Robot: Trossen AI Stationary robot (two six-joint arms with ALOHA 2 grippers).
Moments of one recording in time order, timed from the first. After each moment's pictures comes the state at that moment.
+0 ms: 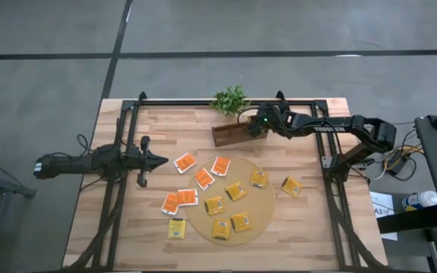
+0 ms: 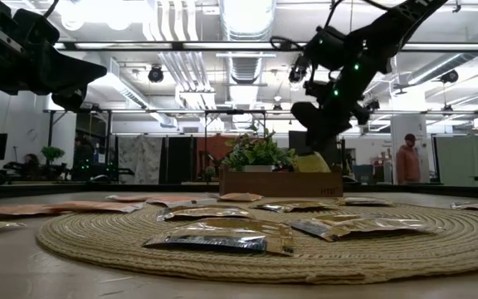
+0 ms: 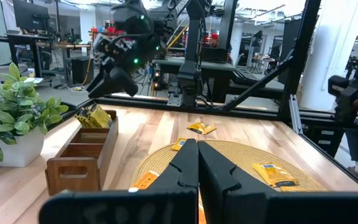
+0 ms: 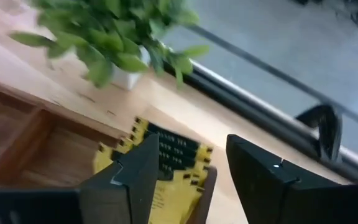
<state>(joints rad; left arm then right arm) 0.00 0.05 0.01 0.03 -0.05 -0.09 -0.43 1.50 0.86 -0.19 0.53 0.34</state>
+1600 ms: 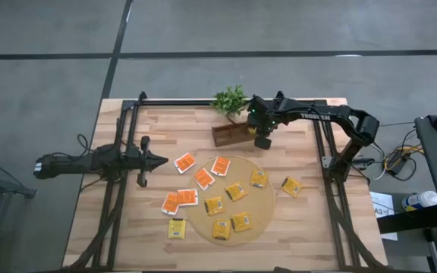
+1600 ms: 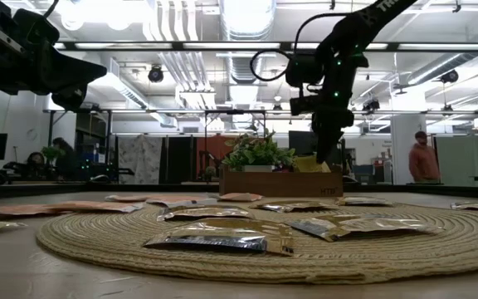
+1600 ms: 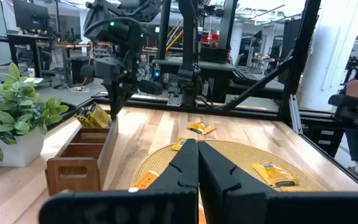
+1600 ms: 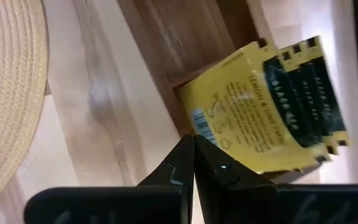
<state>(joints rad) 0.00 0.05 0.01 0.03 -0.05 -0.09 -0.50 1.70 1.17 -0.74 0.02 -0.28</state>
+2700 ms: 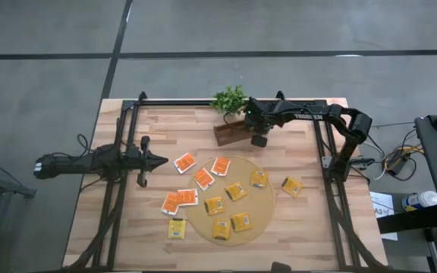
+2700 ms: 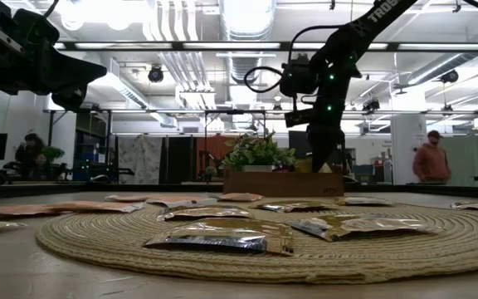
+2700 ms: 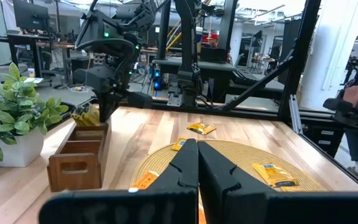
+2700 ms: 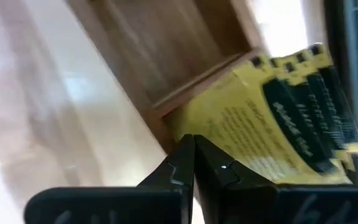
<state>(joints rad) 0.00 0.05 0.01 0.03 -0.05 -0.09 -0.50 1.77 1.17 -0.66 0.15 -0.27</state>
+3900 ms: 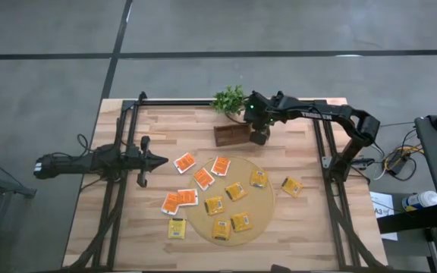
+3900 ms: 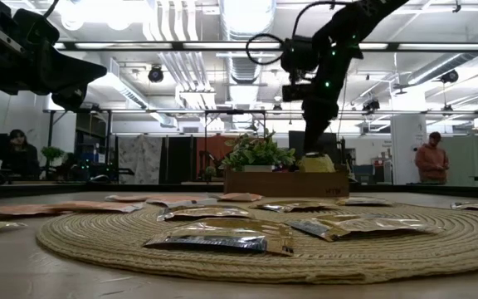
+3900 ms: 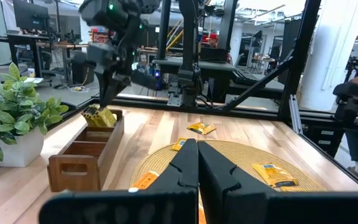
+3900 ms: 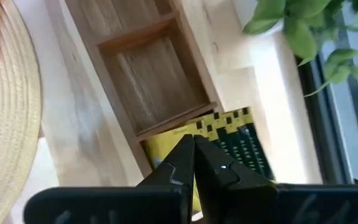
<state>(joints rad) 0.00 0.05 0.01 0.03 -0.05 -0.09 -0.49 1.68 1.23 -0.71 0.08 -0.24</state>
